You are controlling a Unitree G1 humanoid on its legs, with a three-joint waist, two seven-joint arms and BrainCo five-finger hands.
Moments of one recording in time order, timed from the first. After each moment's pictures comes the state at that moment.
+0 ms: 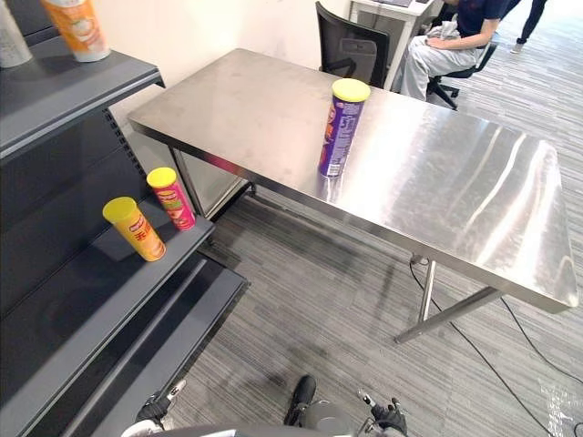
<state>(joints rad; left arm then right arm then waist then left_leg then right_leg) 0.07 0.12 -0.01 1.12 -0.37 -0.13 0.15 0.15 -0.04 -0.23 1.08 0.43 -0.22 -0.14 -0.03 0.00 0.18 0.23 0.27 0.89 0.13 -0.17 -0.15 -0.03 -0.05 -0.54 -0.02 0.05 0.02</state>
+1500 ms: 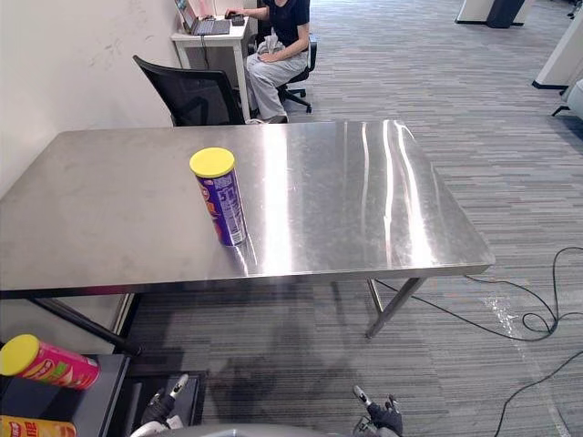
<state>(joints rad) 0.12 0.04 0.12 1.08 -0.41 -0.19 0.13 0.15 0.00 -0.19 1.07 0.49 -0.28 -0.18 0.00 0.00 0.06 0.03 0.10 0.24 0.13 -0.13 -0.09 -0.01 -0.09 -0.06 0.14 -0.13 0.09</state>
